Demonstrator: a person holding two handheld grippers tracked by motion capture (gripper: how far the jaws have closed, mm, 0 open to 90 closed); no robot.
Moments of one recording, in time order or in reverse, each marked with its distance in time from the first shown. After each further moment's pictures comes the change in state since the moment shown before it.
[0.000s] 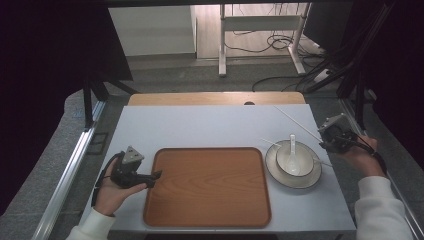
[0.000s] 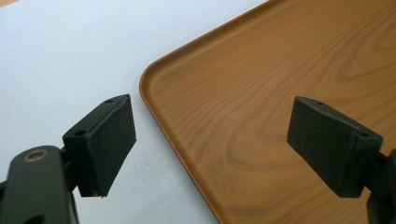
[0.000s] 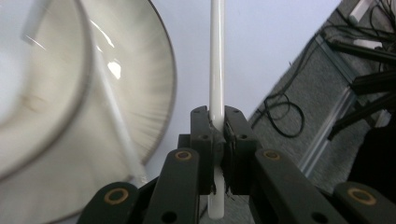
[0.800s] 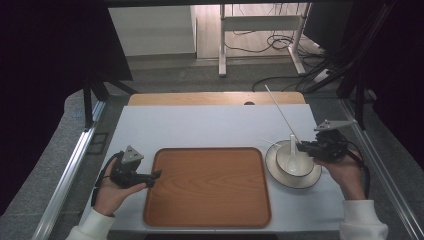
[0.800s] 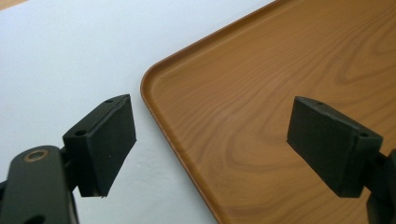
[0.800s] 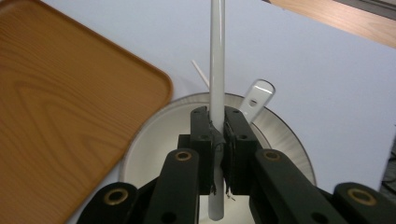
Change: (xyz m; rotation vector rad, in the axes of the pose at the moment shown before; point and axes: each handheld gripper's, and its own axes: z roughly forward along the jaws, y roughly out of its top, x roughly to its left) left arm 0.000 0.001 -0.002 -0.006 0.005 -0.012; right arm 0.059 0.016 -0.050 -0.366 0.241 0.293
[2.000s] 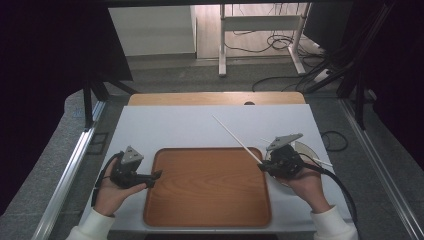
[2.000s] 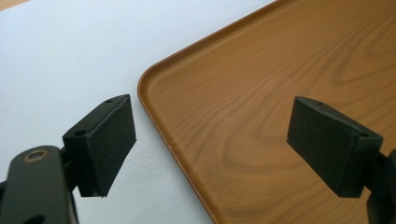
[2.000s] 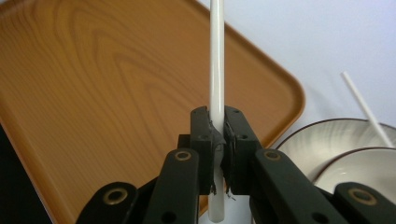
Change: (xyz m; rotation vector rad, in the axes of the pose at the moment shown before) left arm -0.001 -0.001 -0.001 -0.008 -0.010 0.004; right arm 0.106 0.014 0.041 0.129 0.150 -0.166
